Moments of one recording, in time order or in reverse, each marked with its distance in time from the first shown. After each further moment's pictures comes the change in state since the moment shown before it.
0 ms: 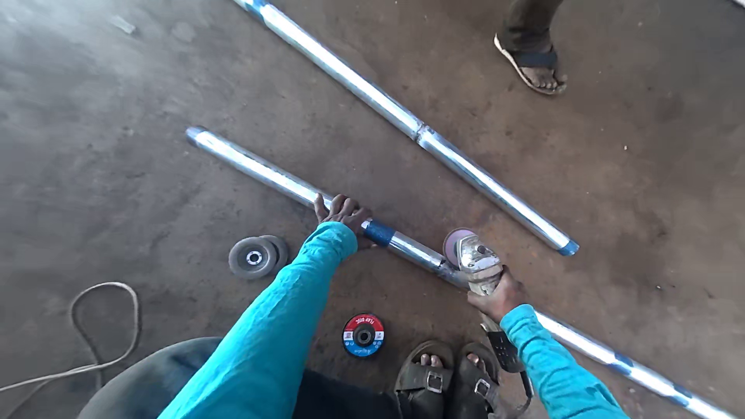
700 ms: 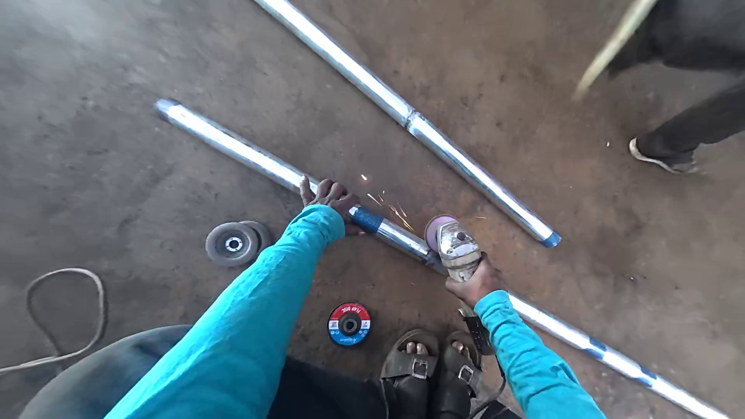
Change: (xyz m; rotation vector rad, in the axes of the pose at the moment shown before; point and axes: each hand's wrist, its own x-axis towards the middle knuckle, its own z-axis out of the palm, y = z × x) left_hand 0.004 0.001 -0.002 0.009 -0.014 0.011; right_hand -0.009 -0.015 0.006 0.022 0.034 0.024
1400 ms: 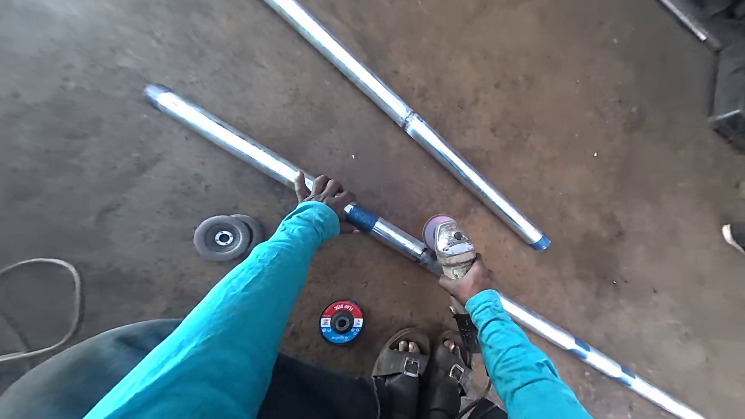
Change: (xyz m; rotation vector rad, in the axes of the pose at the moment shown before) left_hand -0.001 -0.001 0.003 -0.009 0.023 0.004; right_hand 0.003 0.000 0.003 -0.021 0.011 0.029
